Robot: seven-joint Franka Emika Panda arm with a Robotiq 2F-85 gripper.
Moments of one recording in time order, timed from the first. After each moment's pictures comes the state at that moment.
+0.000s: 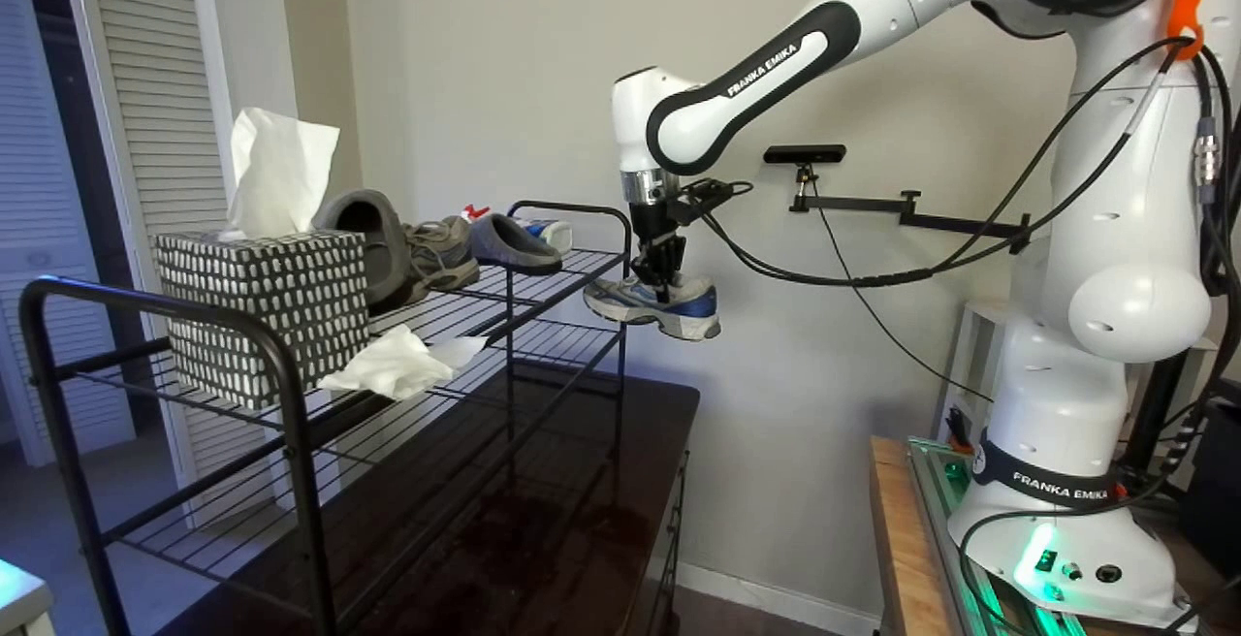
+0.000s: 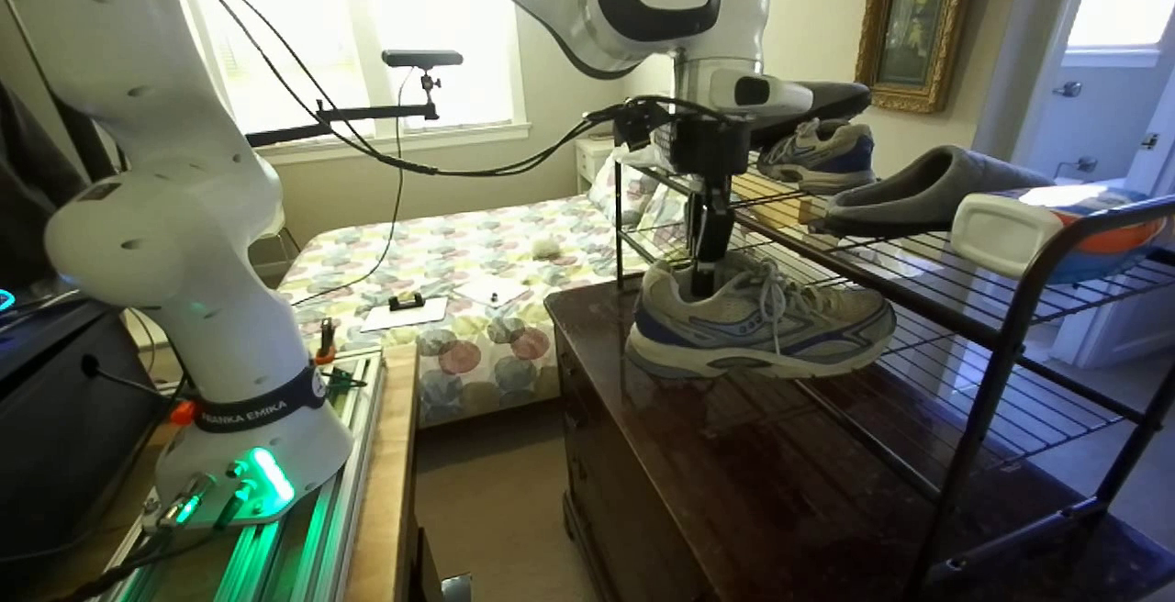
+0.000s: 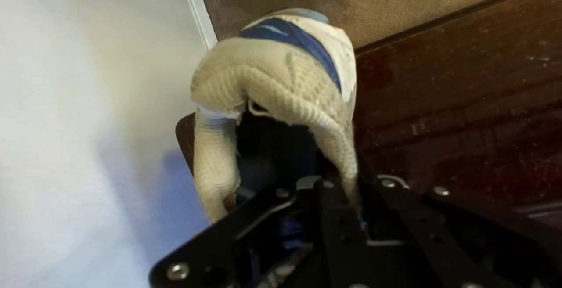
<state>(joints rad) -0.08 0.01 -0.07 -2.14 -0.29 2.06 0.31</state>
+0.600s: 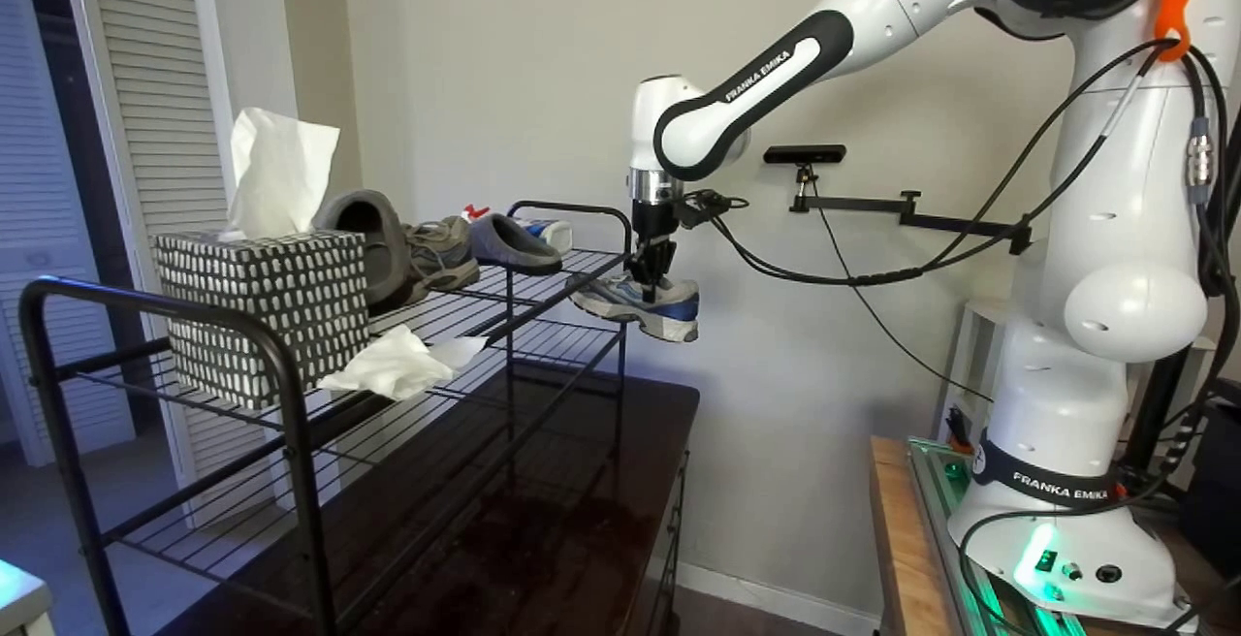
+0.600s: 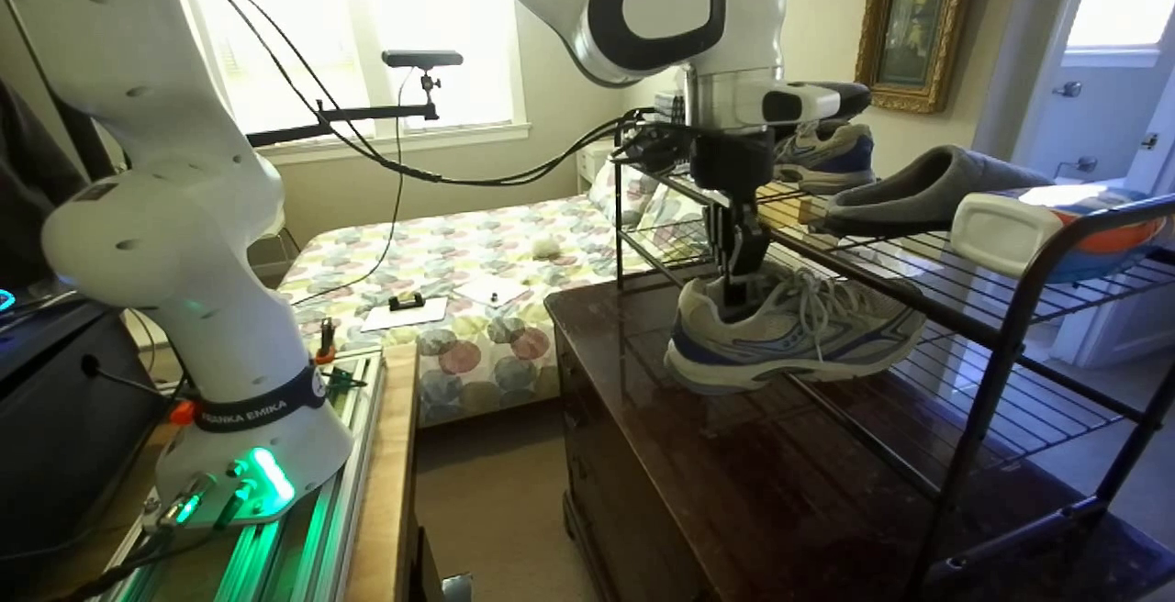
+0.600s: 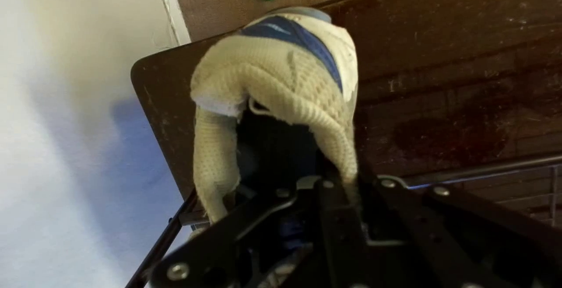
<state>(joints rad) -0.10 0.02 -0.12 -2.18 -0.17 2.26 0.08</state>
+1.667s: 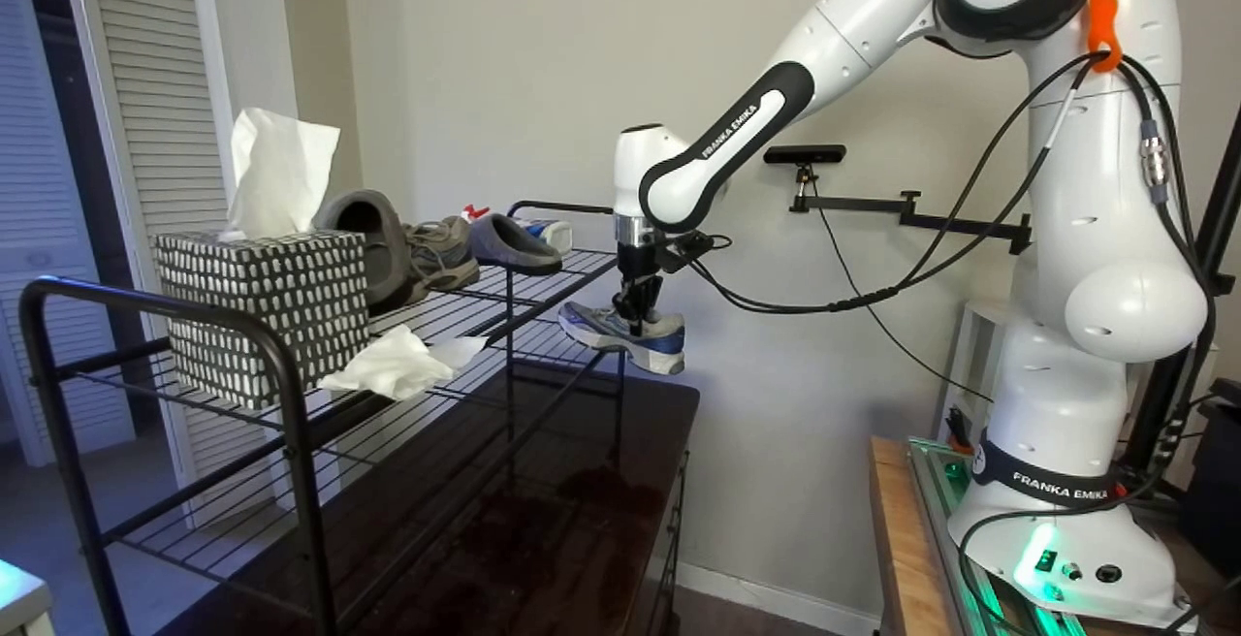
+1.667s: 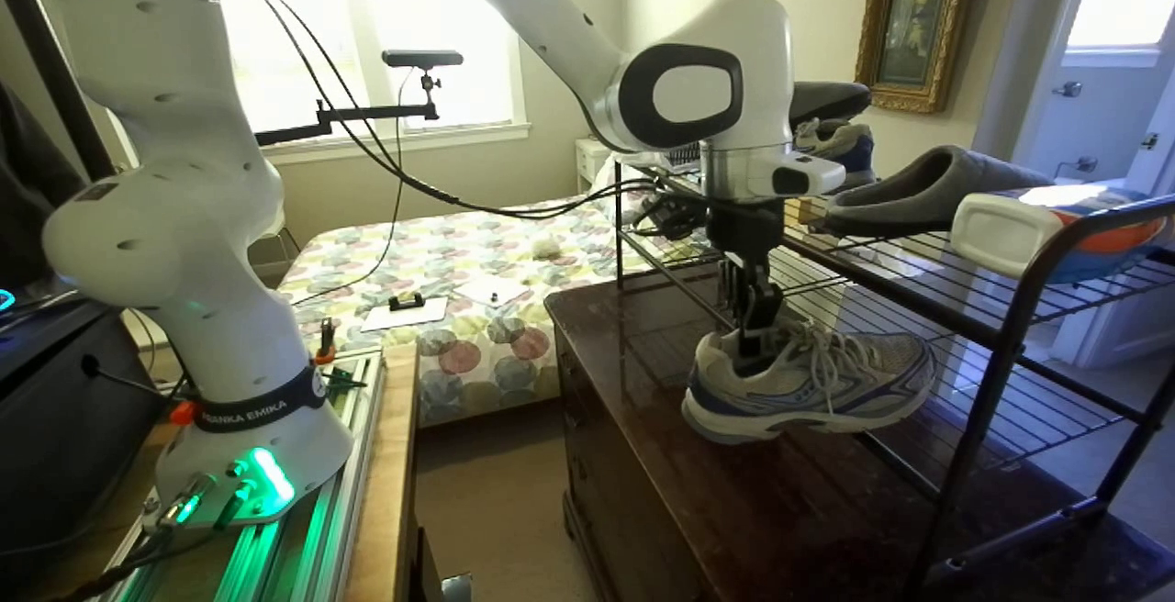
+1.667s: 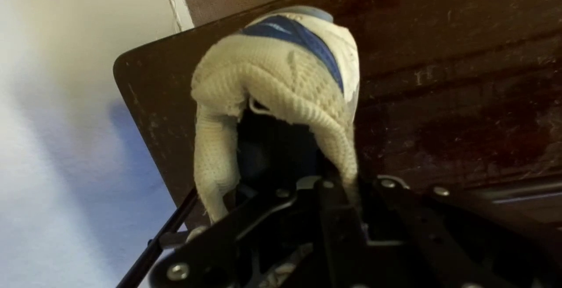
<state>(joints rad) -0.10 0.18 -0.12 -2.17 -0.23 2.41 0.17</state>
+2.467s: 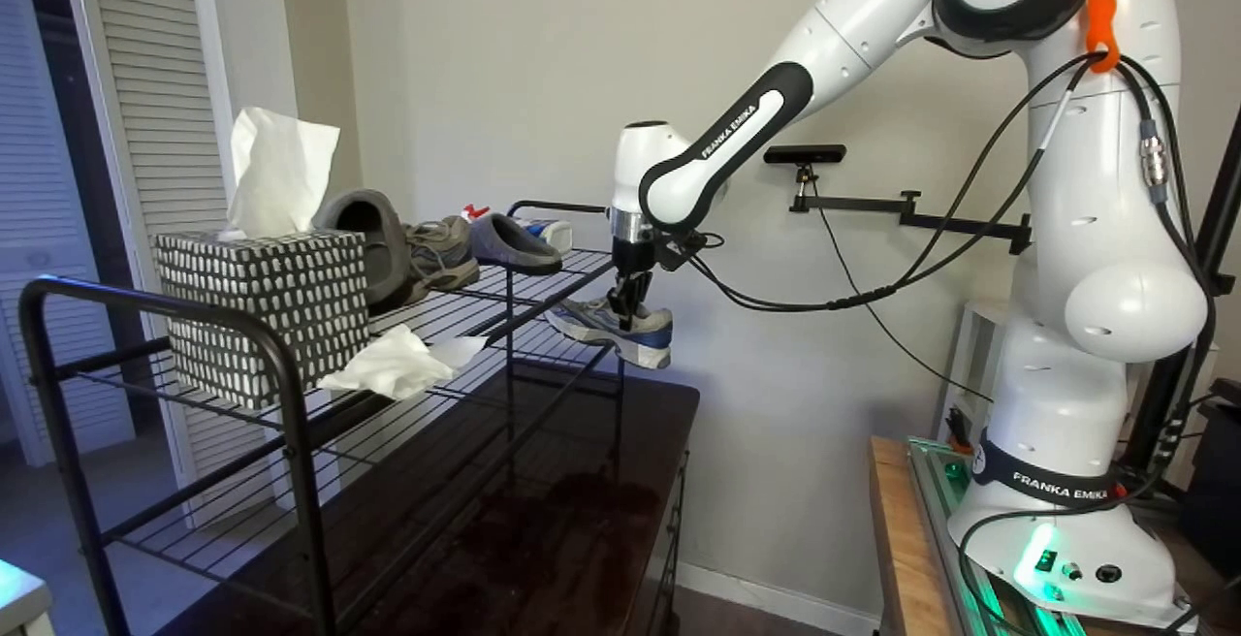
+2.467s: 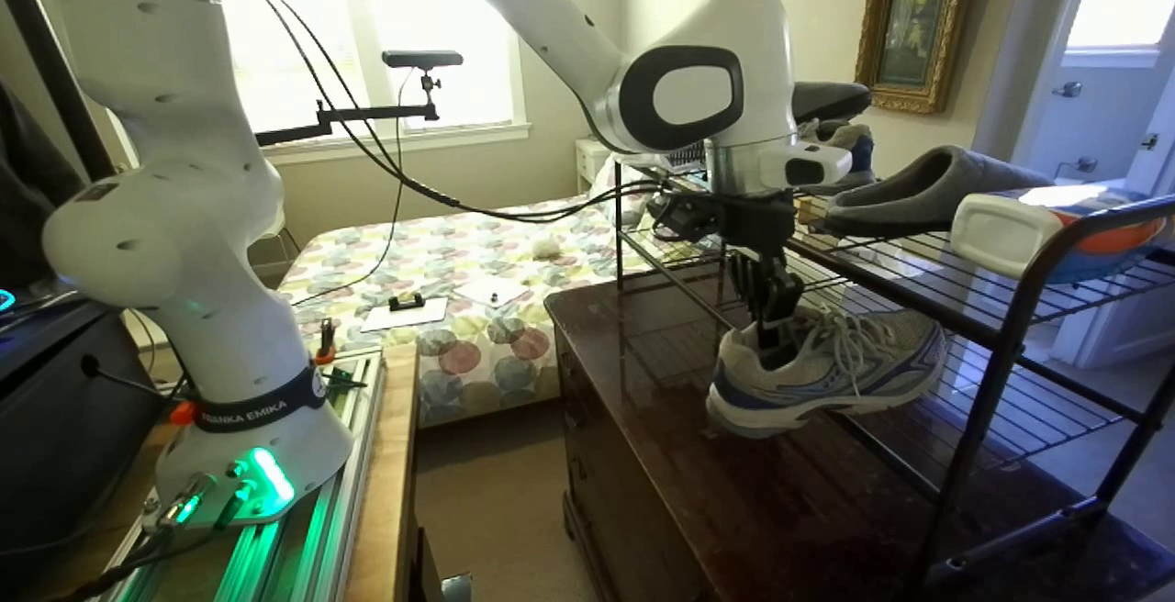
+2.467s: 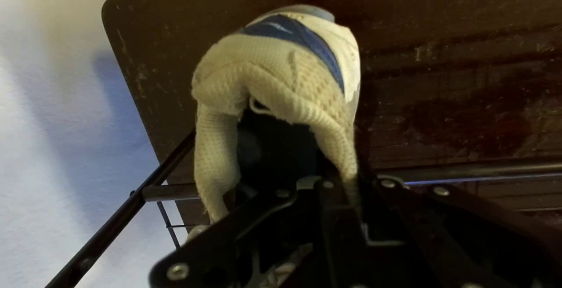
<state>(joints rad) -0.10 0.18 -0.12 -2.17 -0.22 2.49 0.07</state>
